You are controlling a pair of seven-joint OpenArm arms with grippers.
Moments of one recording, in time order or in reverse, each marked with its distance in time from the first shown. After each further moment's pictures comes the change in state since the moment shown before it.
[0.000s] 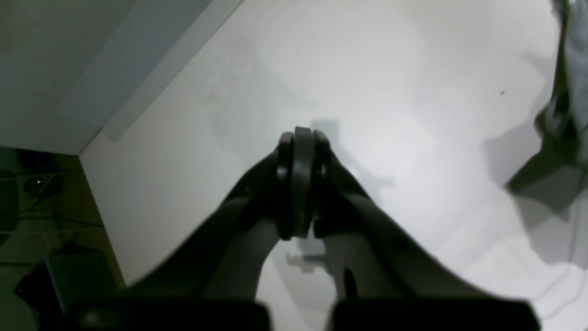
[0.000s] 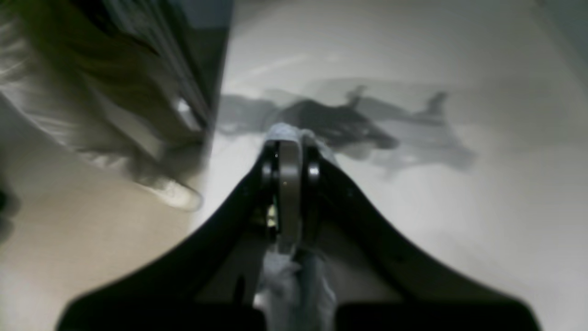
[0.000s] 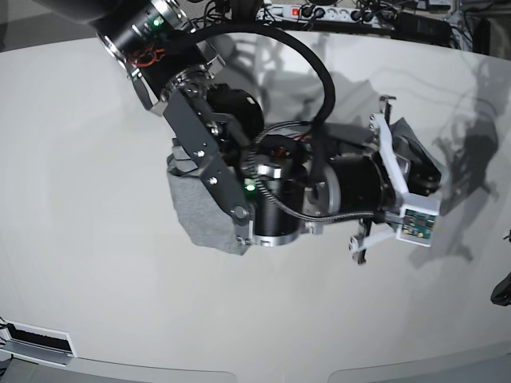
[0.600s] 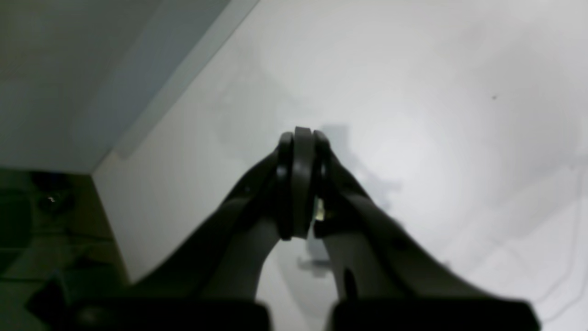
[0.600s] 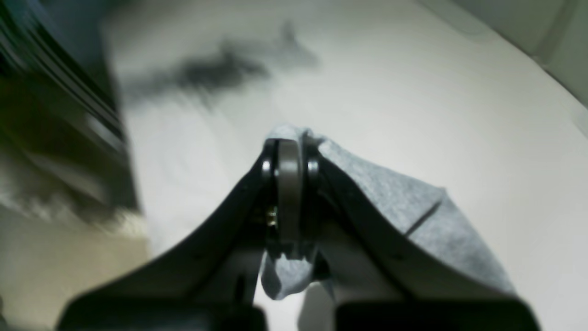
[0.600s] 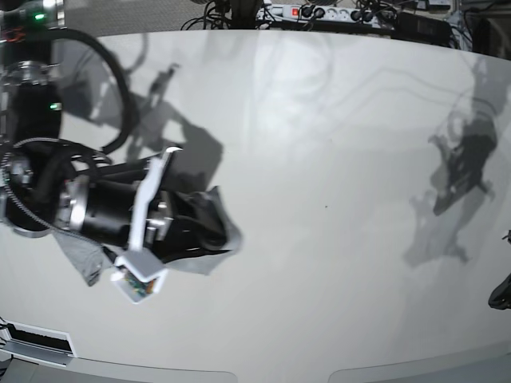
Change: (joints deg) left arm -0.2 -0.2 0.0 1.8 0.0 0.0 -0.9; right arm -10.6 25.1 33.9 14.0 30.7 2.5 -6.8
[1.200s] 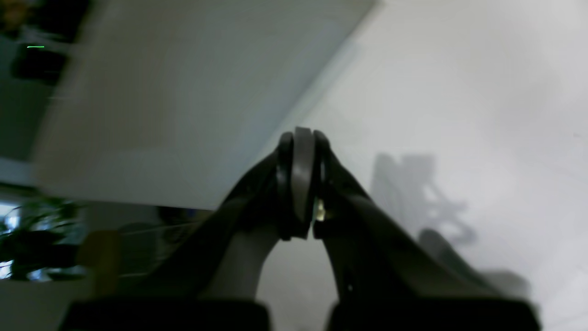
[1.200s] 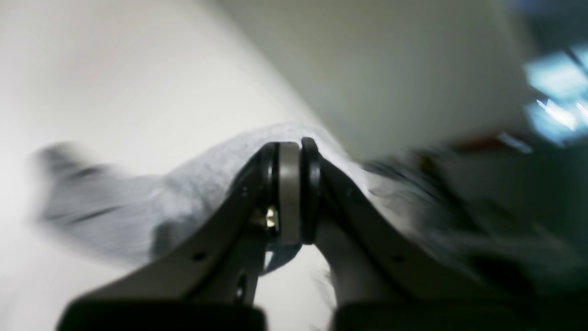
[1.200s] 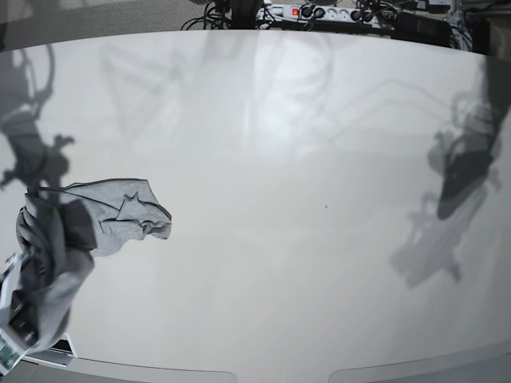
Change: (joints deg) left arm -8.0 -6.9 0.0 10.4 3.2 2.0 -2.8; right arm 11.5 36.1 -0.2 1.4 -27.1 -14.2 9.6
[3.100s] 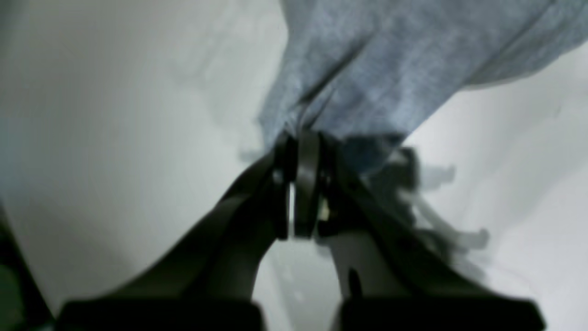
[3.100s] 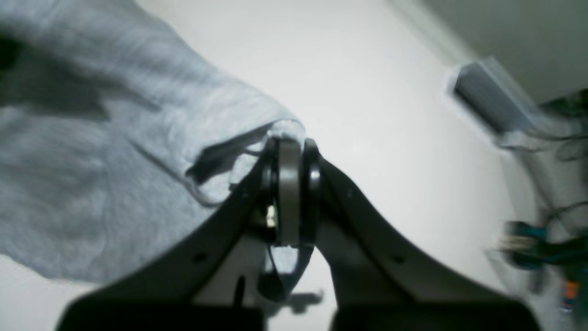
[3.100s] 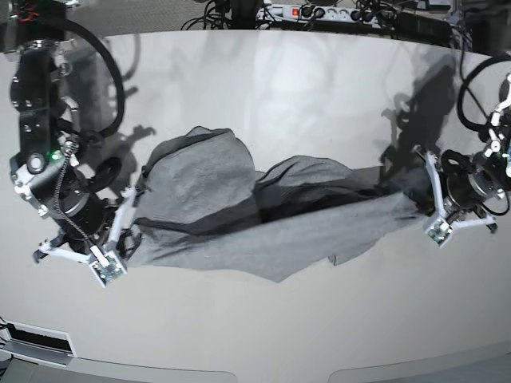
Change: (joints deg) left arm 28.1 27.6 -0.3 -6.5 25.8 4.7 5.8; right arm -18.3 -32.8 0.2 -4.1 -33.3 -7.3 4.1
